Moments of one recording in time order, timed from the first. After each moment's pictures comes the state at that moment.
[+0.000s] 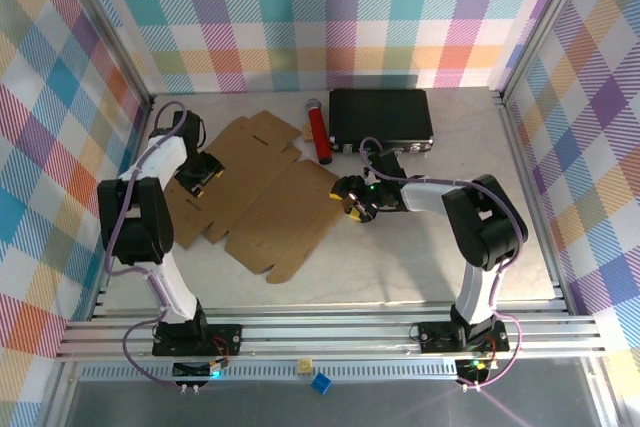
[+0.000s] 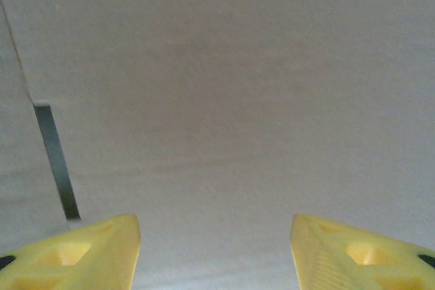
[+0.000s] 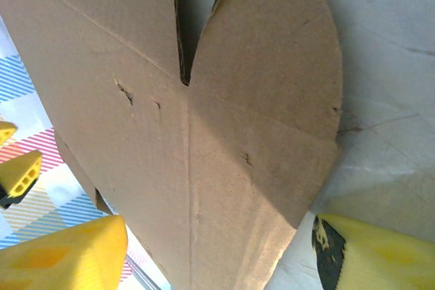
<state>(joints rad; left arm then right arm) 0.06 1.88 1.40 -0.89 0.02 -0.80 0.49 1.85 0.97 -0.03 -0.56 1.10</state>
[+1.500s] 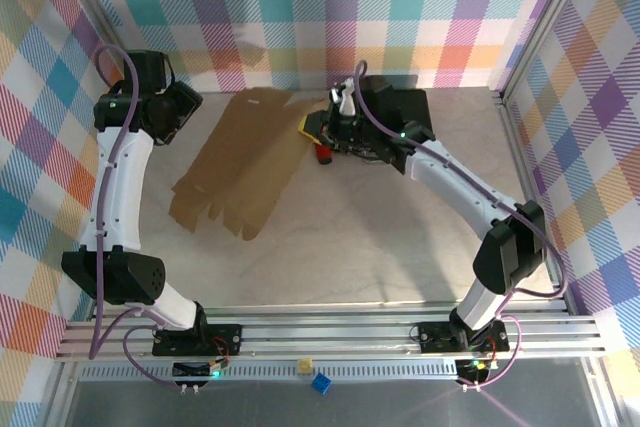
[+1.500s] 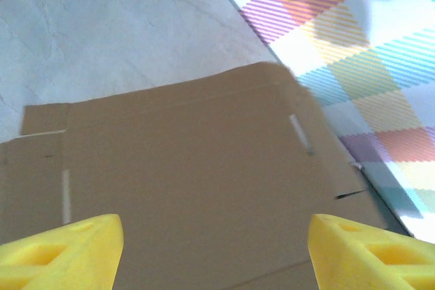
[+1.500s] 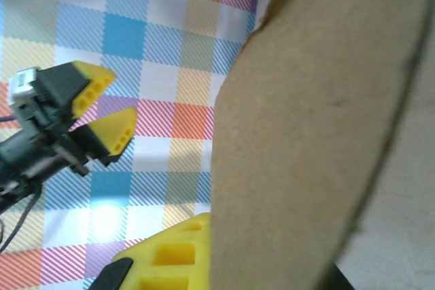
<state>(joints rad) -0.02 1.56 1.88 -1.12 -0.07 -0.86 0.61 1.67 1.61 -0.32 -0.54 1.00</state>
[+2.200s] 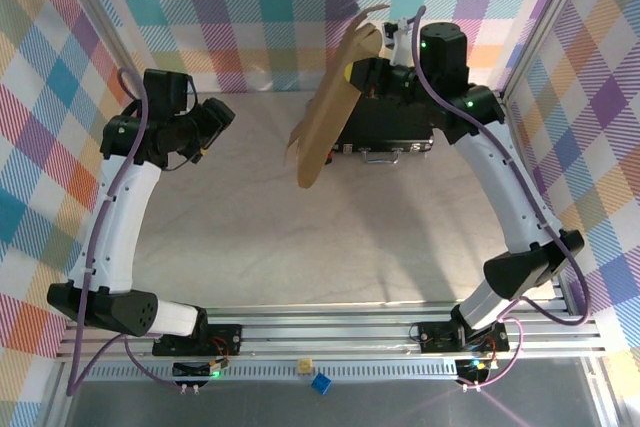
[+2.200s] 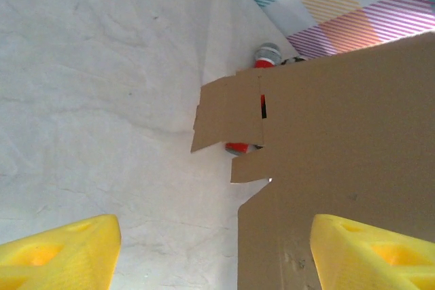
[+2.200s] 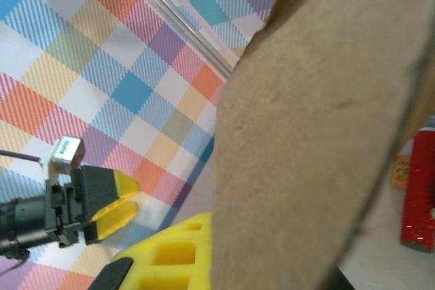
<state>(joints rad) -0.19 1.39 1.76 -1.15 0.06 -0.93 0.44 1.60 1.96 -0.65 -0.47 0.51</state>
